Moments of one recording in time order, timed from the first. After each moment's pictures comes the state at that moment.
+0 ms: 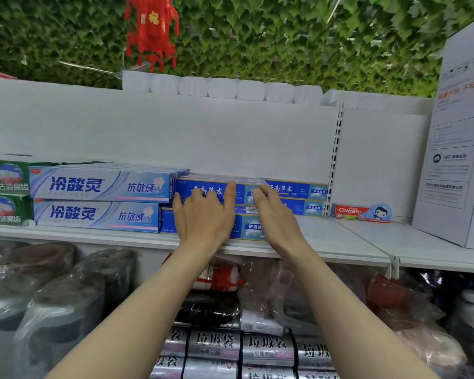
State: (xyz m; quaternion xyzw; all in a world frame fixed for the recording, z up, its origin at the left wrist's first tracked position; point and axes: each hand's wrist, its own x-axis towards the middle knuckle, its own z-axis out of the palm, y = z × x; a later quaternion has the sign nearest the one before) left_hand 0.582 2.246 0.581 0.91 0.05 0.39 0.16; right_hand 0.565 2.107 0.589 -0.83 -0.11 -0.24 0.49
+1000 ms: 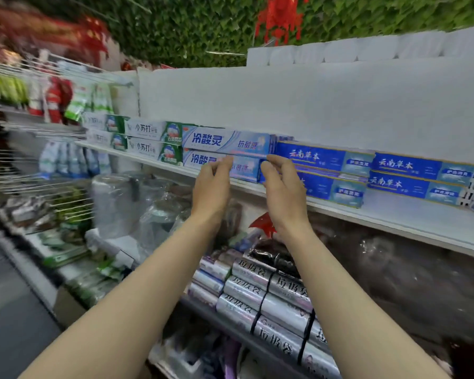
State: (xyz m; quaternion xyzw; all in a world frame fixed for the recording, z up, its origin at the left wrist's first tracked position) left_hand 0.453 2.323 0.554 0.64 0.15 0.42 0.63; right_hand 0.502 2.216 0.557 -0.69 -0.29 -0.15 0.64
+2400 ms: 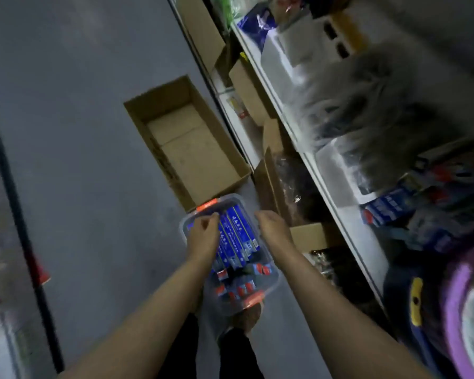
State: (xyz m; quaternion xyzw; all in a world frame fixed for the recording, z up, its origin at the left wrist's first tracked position) left_hand 0.286 2.529 -0.160 0.39 0.70 0.10 0.59; right_hand 0.425 2.478 -0.118 -0.83 -0.11 0.50 0.25
